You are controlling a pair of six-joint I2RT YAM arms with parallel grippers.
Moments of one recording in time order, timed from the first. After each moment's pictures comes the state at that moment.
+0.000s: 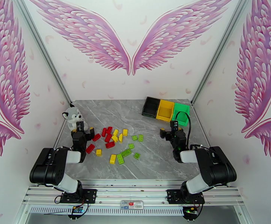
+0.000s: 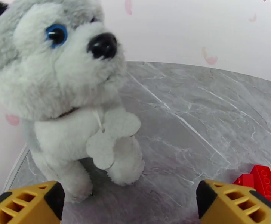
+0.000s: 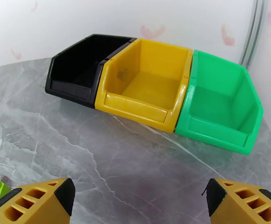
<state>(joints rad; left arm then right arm) -0.01 1.55 0.36 0.91 -0.21 -0.02 0.10 1.56 0.38 0.88 0.09 -0.02</state>
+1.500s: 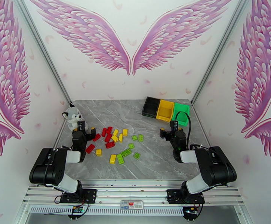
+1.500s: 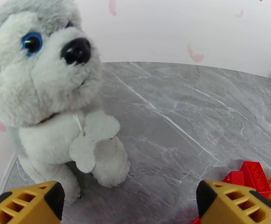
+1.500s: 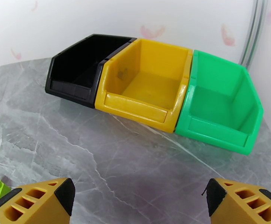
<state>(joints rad) -0.01 1.55 0.37 0.90 -0.15 -0.01 0.10 1.56 0.38 0.88 0.09 -0.02</state>
